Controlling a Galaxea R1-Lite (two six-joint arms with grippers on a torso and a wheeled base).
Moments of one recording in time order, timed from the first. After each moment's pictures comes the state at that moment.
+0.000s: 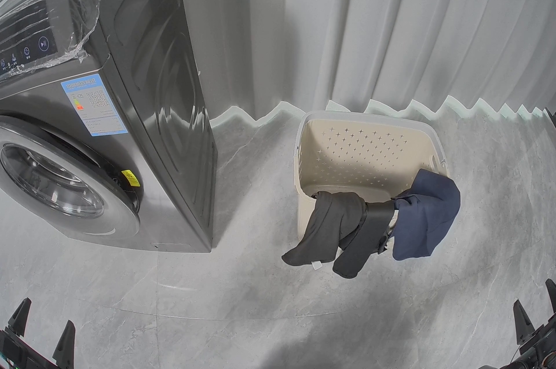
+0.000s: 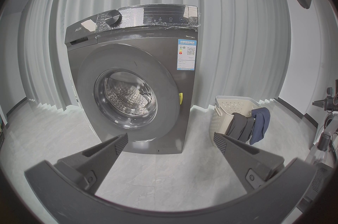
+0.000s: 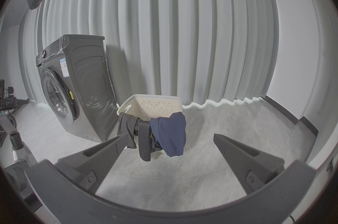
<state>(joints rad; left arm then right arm) 0.00 0.02 -0.02 0.00 0.00 -0.02 0.00 0.02 -0.02 0.00 0.01 0.00</state>
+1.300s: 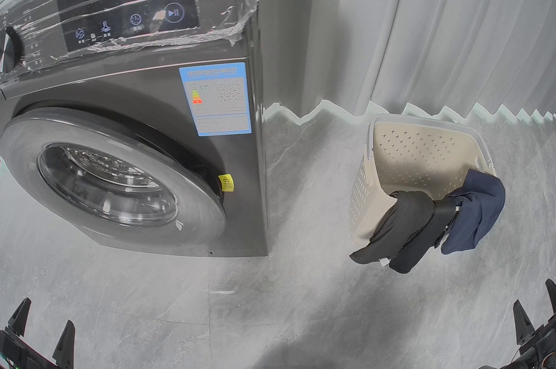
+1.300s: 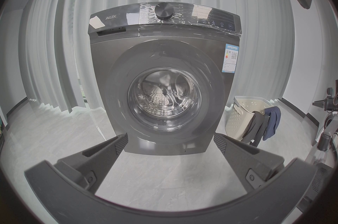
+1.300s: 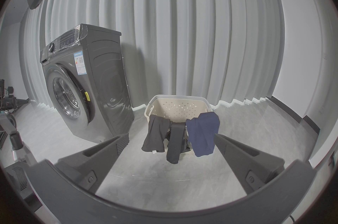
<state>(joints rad) 0.00 0.02 -0.02 0.00 0.00 -0.02 0.00 0.02 -0.02 0.00 0.01 0.00</state>
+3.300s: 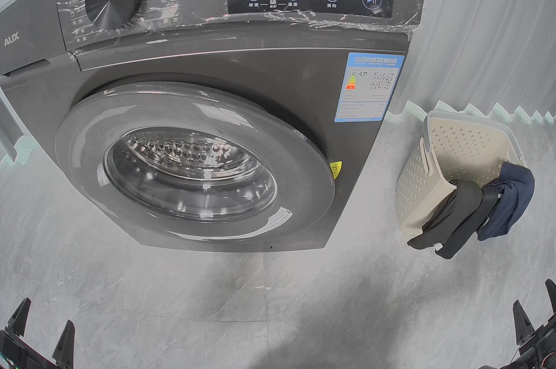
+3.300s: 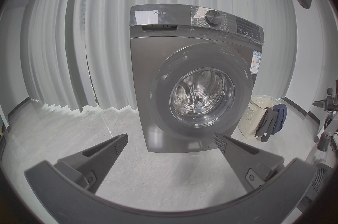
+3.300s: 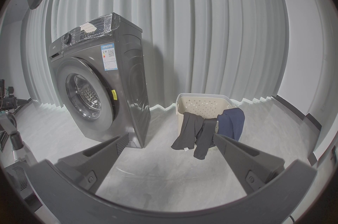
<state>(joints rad) 0.00 0.02 -0.02 0.00 0.00 -0.02 0.00 0.02 -0.02 0.00 0.01 0.00</state>
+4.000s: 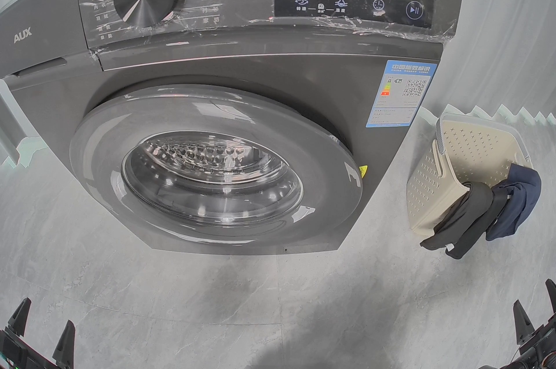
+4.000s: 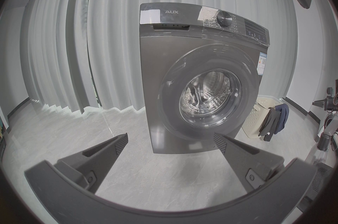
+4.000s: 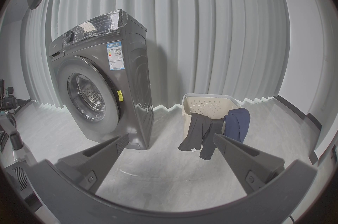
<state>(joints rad) 0.00 0.02 -0.02 0.00 0.00 -0.02 0.00 0.02 -0.02 0.00 0.01 0.00</state>
